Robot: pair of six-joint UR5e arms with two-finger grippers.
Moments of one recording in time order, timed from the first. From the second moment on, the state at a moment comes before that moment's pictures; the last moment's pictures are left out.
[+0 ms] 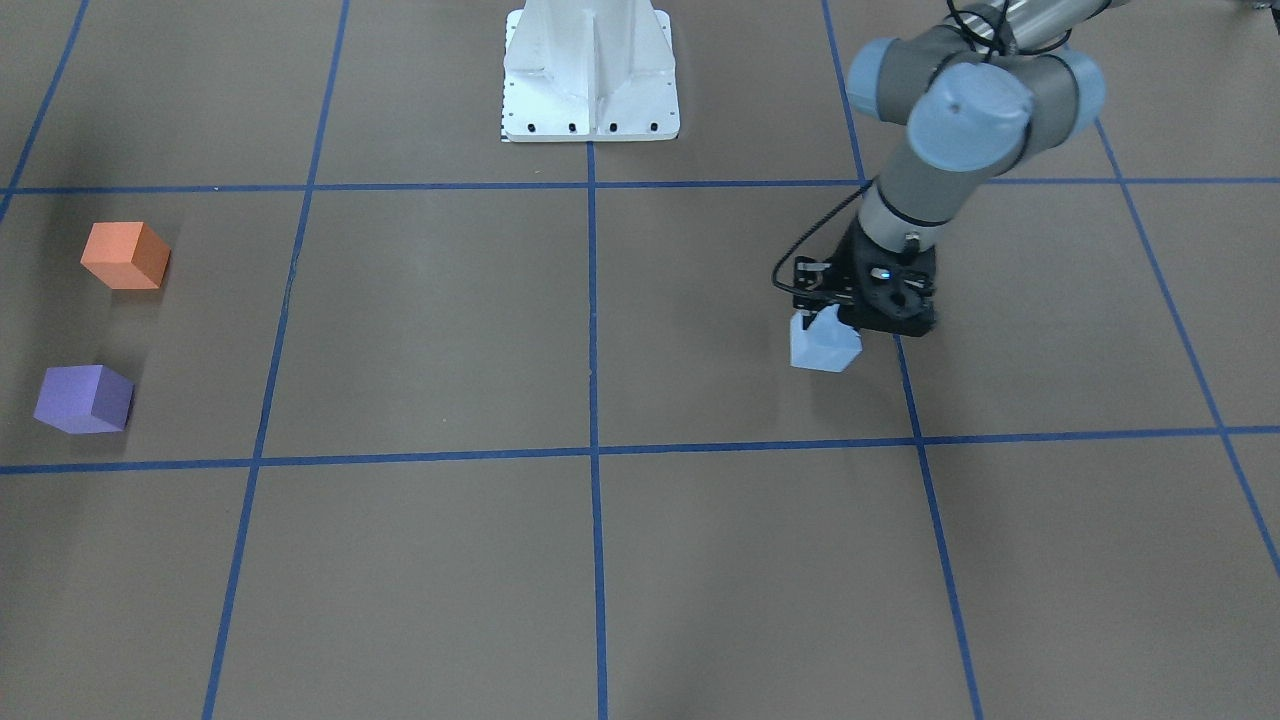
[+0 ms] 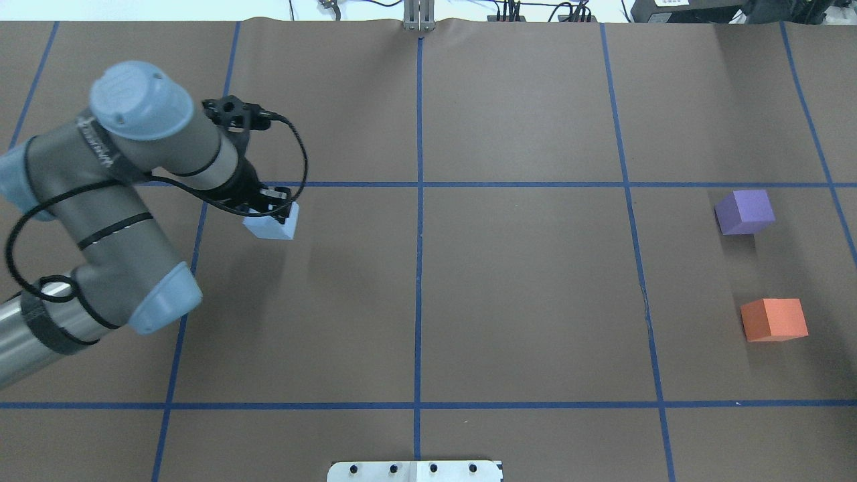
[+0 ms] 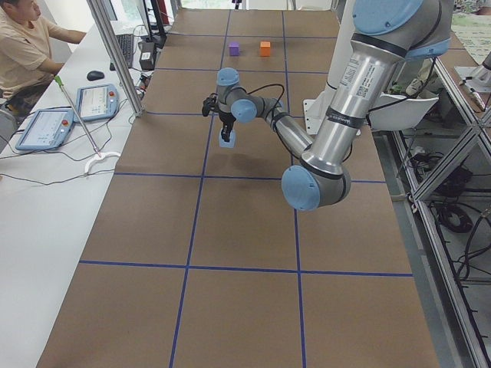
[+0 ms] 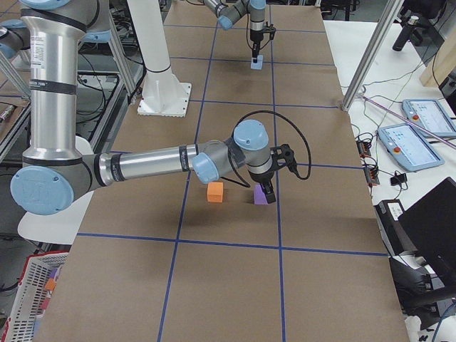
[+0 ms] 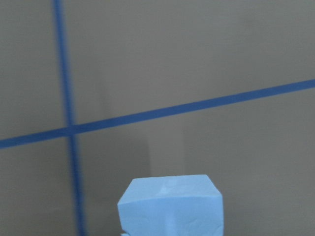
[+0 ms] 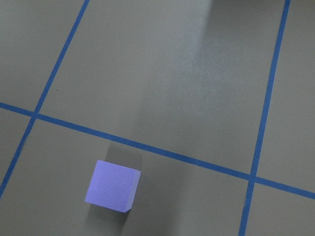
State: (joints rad) left arm -0.70 -2.12 -1.74 -1.63 -2.05 -0.94; right arm 1.45 -1.66 1.83 -1.23 2.35 0.18
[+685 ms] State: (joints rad) left arm -0.56 -2.47 -1.41 -1.58 -1.95 -1.12; right arm 1.45 -1.65 1.83 -1.23 2.35 0.18
